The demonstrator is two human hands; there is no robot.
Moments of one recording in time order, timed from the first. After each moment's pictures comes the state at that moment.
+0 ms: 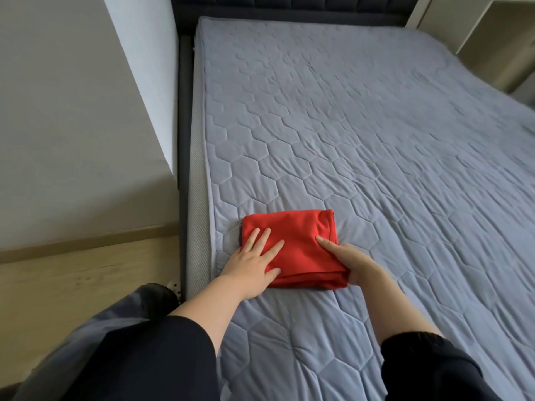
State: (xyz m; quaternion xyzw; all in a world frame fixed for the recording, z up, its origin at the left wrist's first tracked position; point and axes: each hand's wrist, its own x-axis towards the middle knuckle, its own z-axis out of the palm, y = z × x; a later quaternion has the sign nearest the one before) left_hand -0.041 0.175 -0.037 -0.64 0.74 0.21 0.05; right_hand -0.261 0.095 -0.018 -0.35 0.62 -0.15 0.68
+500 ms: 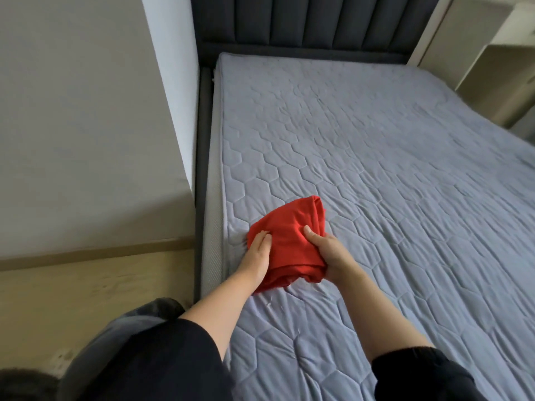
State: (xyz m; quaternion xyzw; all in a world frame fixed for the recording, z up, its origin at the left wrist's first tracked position) left_hand -0.045 0.168 0.008 -0.68 0.38 0.47 -0.42; right_hand -0.192 0.126 0.065 -0.36 0.49 -0.32 0.73
